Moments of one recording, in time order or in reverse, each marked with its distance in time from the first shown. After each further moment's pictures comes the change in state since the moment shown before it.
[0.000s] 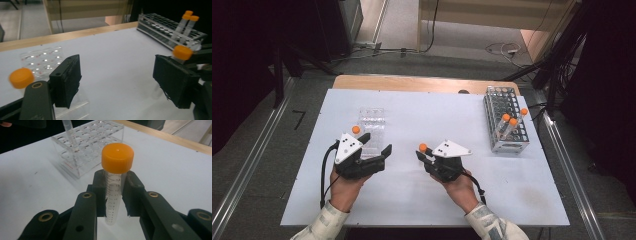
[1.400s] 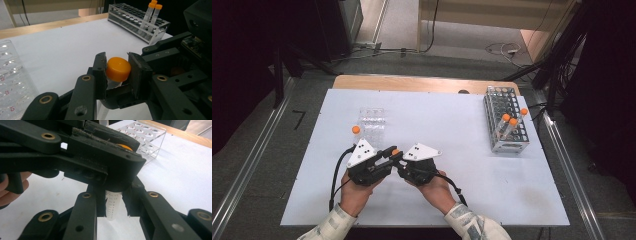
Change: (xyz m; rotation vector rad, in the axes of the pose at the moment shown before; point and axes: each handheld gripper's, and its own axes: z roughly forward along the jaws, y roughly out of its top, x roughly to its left) left arm -0.011 -0.011 0.012 0.040 -0.180 0.010; right arm 0.042 0.014 0.034 0.010 0.107 -0.036
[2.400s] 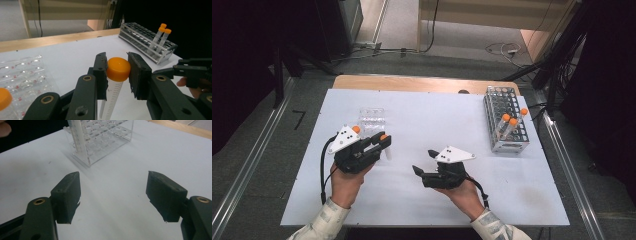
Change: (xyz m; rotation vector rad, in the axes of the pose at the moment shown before) left arm 0.027 0.030 -0.020 -0.090 0.053 -0.088; right arm -0.040 -0.030 -0.058 0.027 -0.042 0.067
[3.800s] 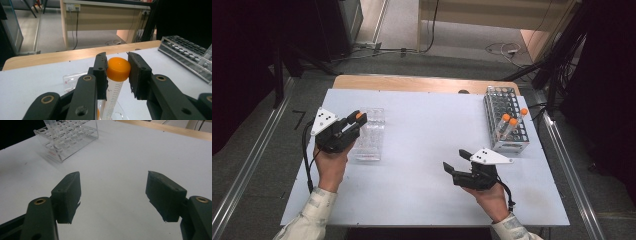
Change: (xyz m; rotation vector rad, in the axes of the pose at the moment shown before) left arm 0.053 0.013 0.000 -0.063 0.228 0.017; right arm -0.042 -0.024 -0.049 -0.038 -0.108 0.082
